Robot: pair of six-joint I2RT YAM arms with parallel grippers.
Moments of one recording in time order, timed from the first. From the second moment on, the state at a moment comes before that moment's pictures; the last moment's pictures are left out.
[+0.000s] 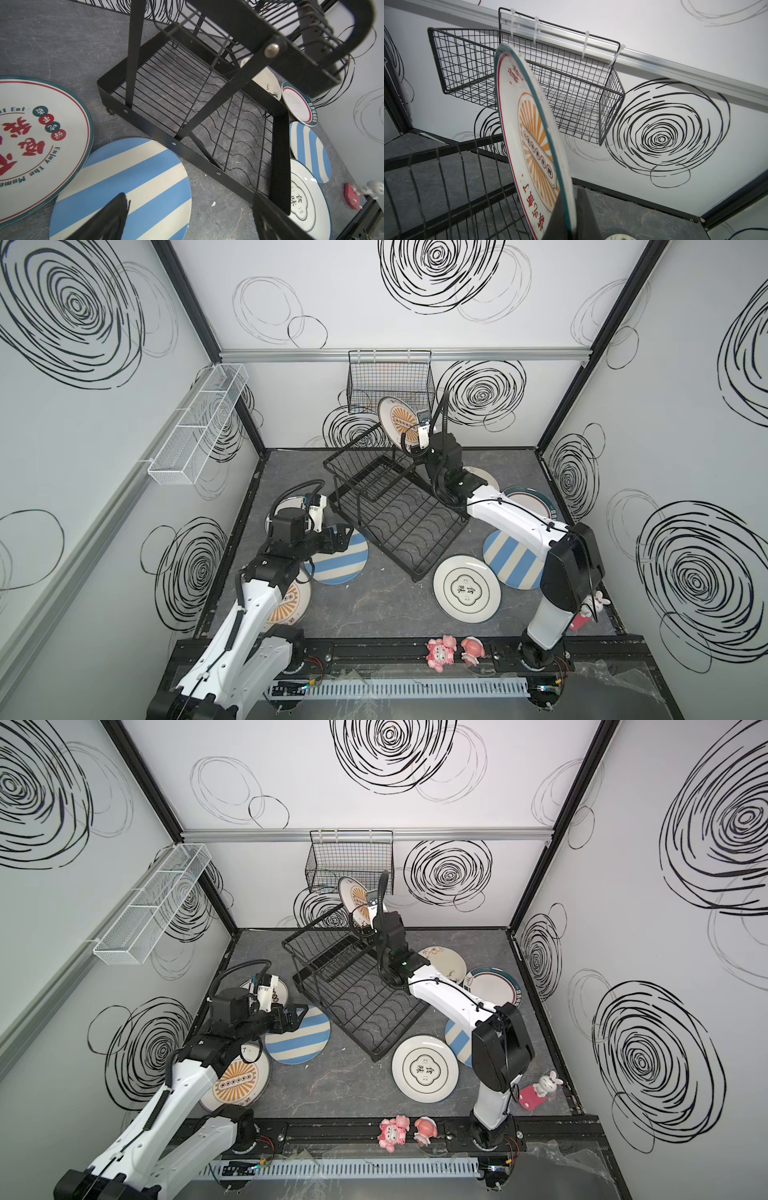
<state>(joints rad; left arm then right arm) -0.14 0.87 0.66 -0.40 0.33 -0.25 0.64 1.77 1.51 0.17 0.52 -0.16</state>
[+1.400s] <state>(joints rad) -0.14 0.86 0.60 -0.34 0.38 -0.35 0.69 1.78 1.55 0.19 0.64 -0.24</state>
